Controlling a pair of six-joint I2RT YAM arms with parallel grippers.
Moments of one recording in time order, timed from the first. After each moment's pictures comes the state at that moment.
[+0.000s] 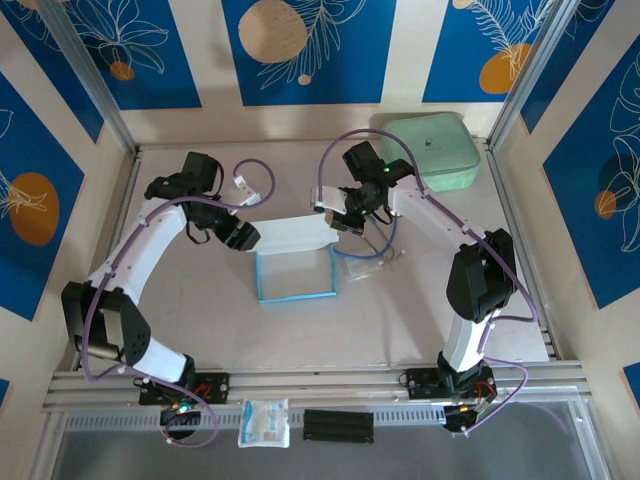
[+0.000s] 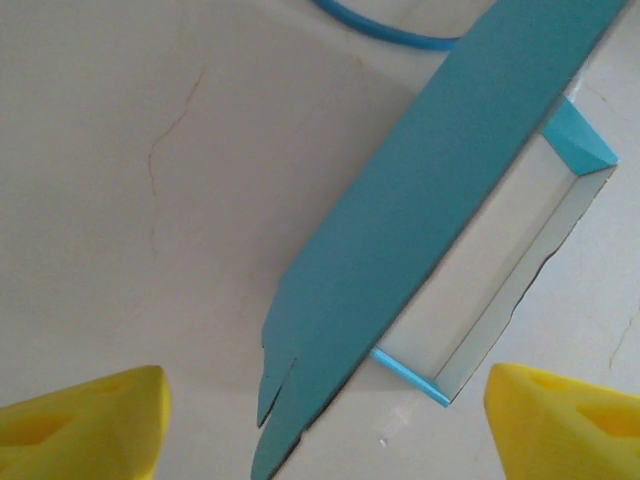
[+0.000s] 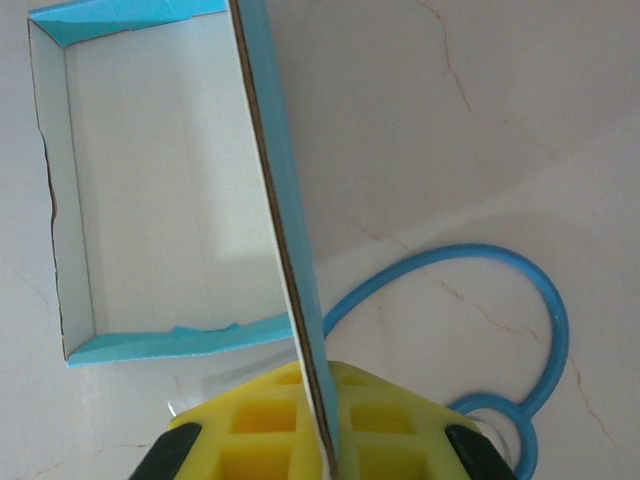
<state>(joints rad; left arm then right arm) -0.24 1.50 1.37 -1.04 0.36 0.50 0.51 1.80 1.61 -0.98 -0.37 -0.92</state>
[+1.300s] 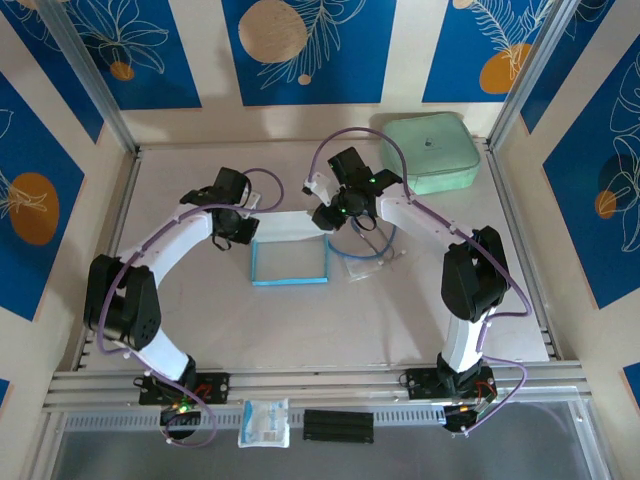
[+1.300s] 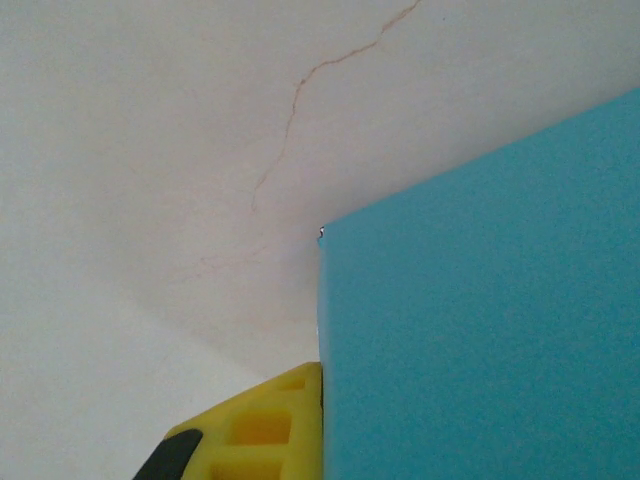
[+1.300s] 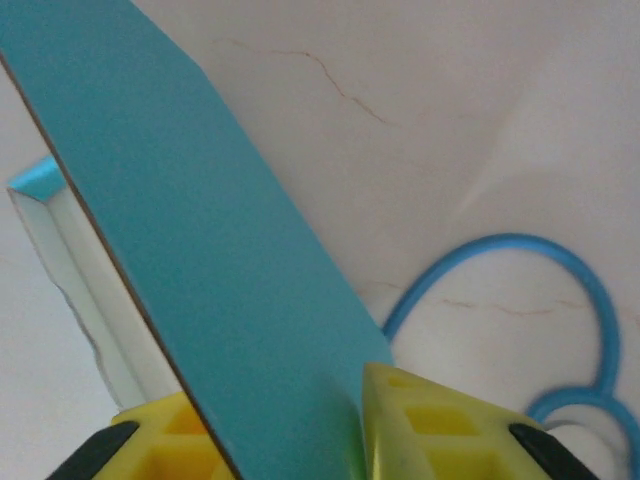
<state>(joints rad) -0.36 1.61 1.23 -0.78 -0.01 0.04 0.58 1.82 1.56 -0.73 -0.28 -0.31</state>
